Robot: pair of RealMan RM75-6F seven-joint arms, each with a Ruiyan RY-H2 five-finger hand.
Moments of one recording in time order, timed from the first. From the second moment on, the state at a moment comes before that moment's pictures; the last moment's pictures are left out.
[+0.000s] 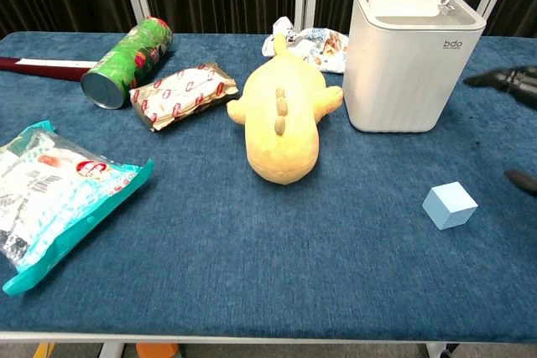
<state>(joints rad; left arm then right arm) -0.12 -1.25 -0.03 -1.47 1.53 1.48 0.05 0.33 -1.33 -0.08 -1.55 -1.66 1.26 -0.17</state>
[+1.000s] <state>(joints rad) -0.11 -1.26 -0.02 -1.43 1.53 1.49 0.00 0.35 -1.42 -0.10 -1.50 -1.63 1.15 -0.18</state>
